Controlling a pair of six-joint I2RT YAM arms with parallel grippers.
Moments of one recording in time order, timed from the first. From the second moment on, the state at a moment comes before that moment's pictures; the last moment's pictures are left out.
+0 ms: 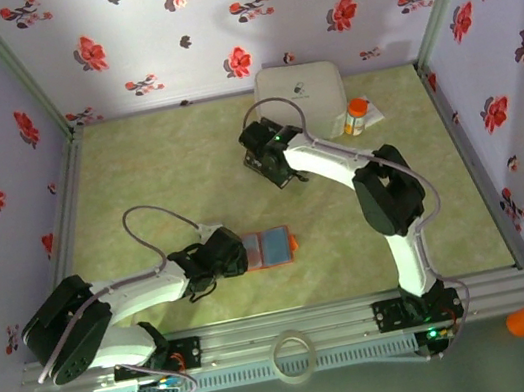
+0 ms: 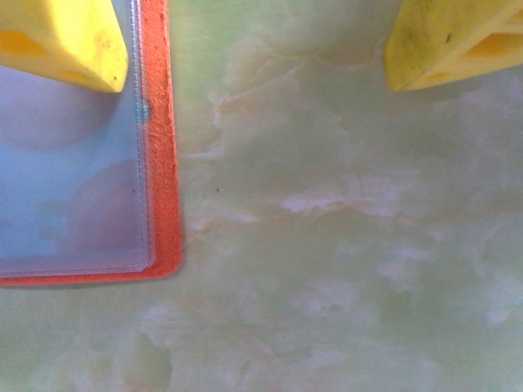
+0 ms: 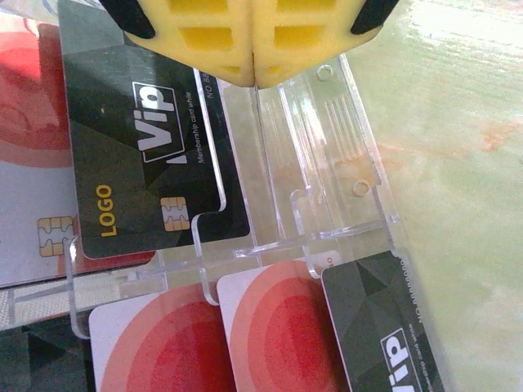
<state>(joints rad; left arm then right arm) -0.94 1.35 0.53 -0.29 -0.31 -0.78 0.69 2.03 1.64 -0.88 0.41 0.00</state>
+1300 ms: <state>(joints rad) -0.94 1.35 0.53 -0.29 -0.31 -0.79 0.80 1.29 0.61 0.04 -0.19 0.85</state>
